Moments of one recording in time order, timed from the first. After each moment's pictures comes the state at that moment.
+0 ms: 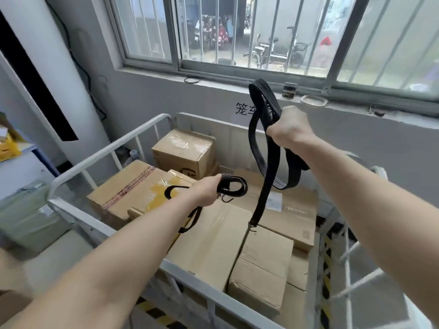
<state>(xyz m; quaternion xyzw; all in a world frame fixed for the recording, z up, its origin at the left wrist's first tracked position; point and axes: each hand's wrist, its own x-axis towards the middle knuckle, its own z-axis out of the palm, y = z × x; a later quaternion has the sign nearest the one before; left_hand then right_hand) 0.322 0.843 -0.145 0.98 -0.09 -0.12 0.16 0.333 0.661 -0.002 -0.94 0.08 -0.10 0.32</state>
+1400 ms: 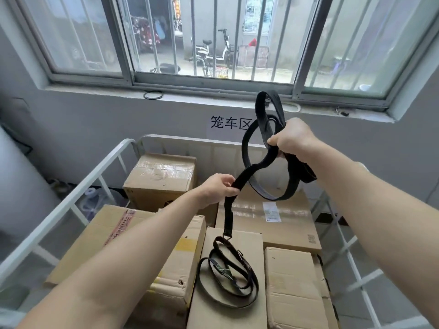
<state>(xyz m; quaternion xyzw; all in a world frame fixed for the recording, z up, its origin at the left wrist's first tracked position) 0.477 0.918 -0.119 0.82 -0.22 -0.26 0.46 0.440 0.745 0.004 -0.88 0.25 -0.08 0.39</state>
